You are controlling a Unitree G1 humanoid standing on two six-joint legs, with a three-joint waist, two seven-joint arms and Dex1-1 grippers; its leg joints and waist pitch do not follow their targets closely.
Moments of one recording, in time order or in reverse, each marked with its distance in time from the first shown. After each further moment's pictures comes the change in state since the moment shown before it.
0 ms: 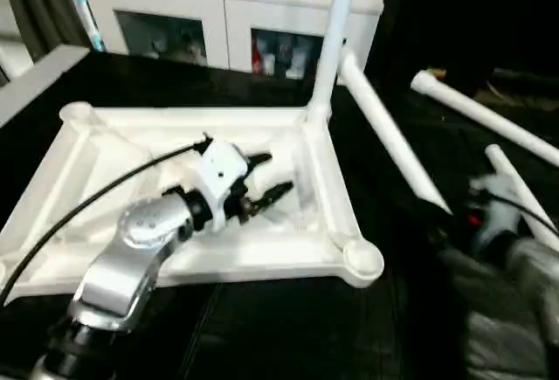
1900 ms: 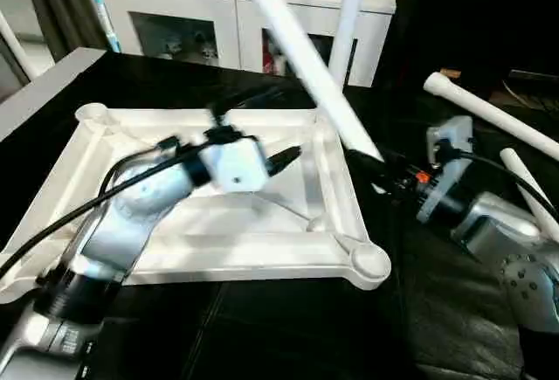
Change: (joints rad) left arm -0.291 0.131 -0.095 0.238 0.446 -0.694 0.064; right arm -0.173 0.033 0.236 -0.383 0.252 0.153 -0.083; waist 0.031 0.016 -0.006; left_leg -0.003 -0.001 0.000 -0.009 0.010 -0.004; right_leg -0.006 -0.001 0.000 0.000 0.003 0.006
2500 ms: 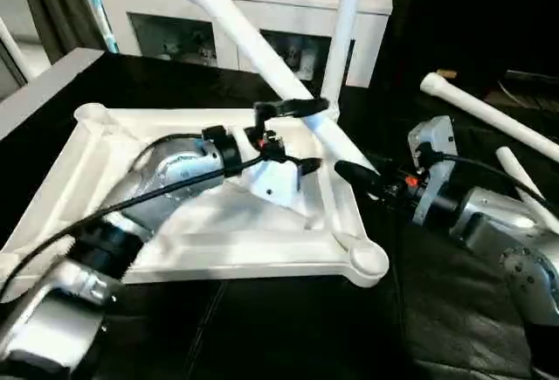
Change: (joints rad) left arm -0.145 -0.001 -0.114 0.284 0.163 -0.241 0.026; right arm -0.028 -0.072 0.051 0.000 -0.030 0.022 0.041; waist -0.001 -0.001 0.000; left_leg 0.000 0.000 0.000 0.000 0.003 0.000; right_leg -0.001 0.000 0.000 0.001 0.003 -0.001
